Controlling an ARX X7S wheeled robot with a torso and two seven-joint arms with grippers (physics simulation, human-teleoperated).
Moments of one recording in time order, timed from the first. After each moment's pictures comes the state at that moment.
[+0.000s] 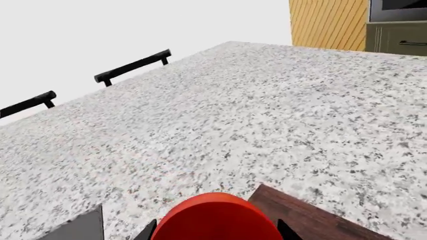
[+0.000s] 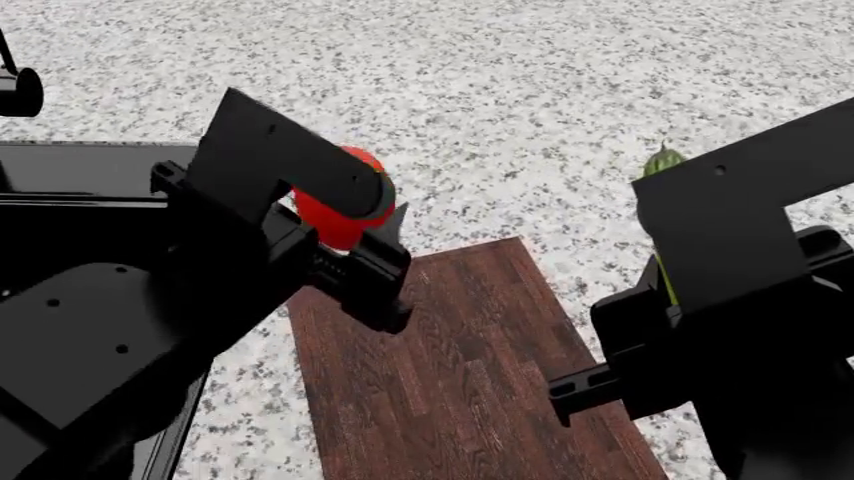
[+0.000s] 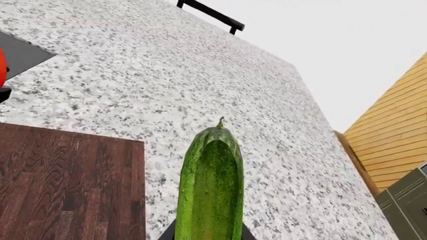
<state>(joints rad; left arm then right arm) -0.98 -0.04 0.43 0.22 -0.26 -1.22 0.02 1.54 1.08 -1.15 -0.55 1.79 0.85 1.06</state>
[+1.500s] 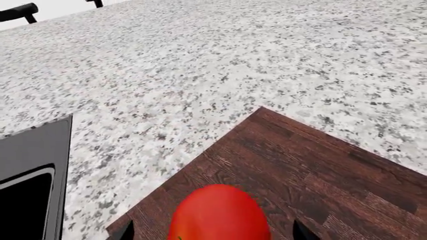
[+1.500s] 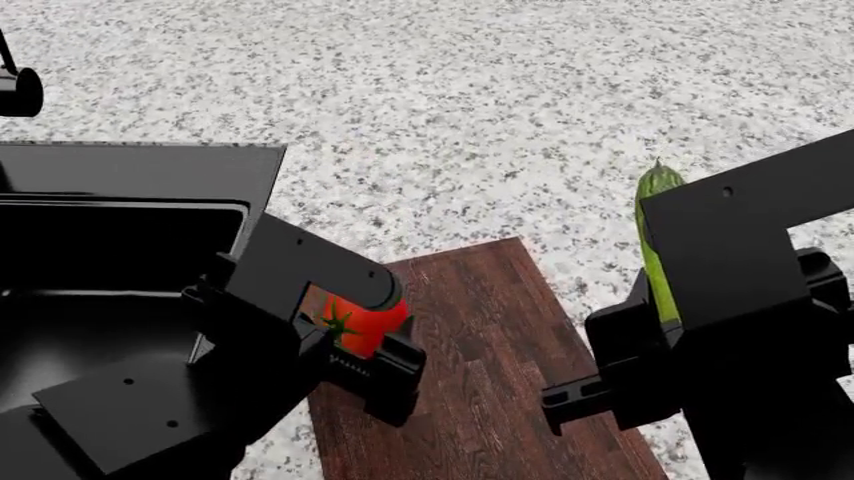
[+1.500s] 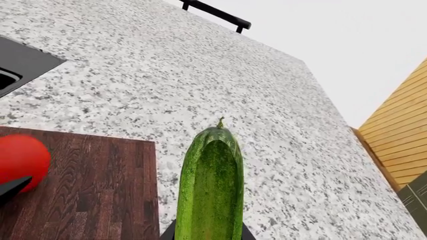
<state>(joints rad) -0.85 -0.12 0.54 0.03 -0.55 -1.03 -0.26 1.46 1.10 -1.14 -0.56 1.74 0.76 1.01</state>
